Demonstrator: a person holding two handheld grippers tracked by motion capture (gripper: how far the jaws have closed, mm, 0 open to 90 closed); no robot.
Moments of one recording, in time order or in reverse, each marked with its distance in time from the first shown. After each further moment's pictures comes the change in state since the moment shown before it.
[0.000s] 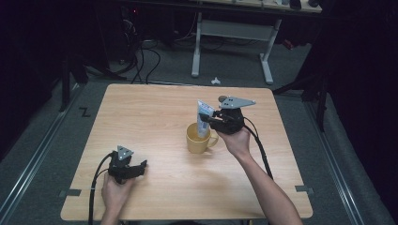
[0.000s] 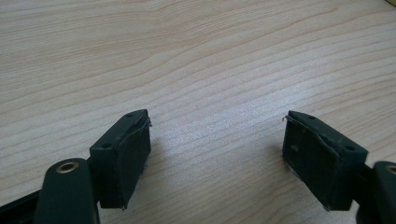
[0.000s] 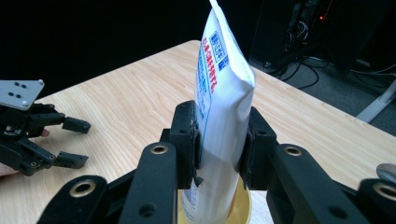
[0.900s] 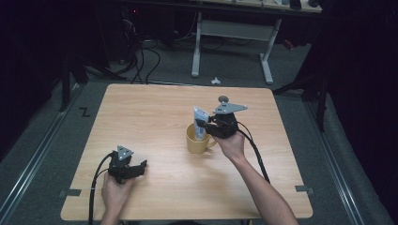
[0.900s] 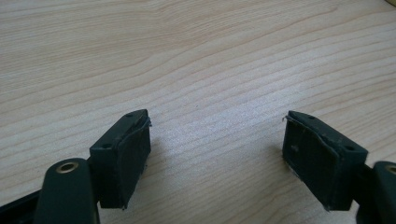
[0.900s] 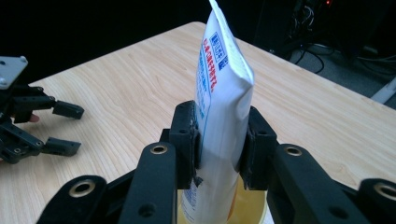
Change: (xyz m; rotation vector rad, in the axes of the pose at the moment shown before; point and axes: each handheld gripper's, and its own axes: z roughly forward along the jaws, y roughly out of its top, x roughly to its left) left arm 0.000 0.000 0.000 0.000 0.000 0.000; right arm 0.002 -0.021 0.022 0.043 0.003 0.004
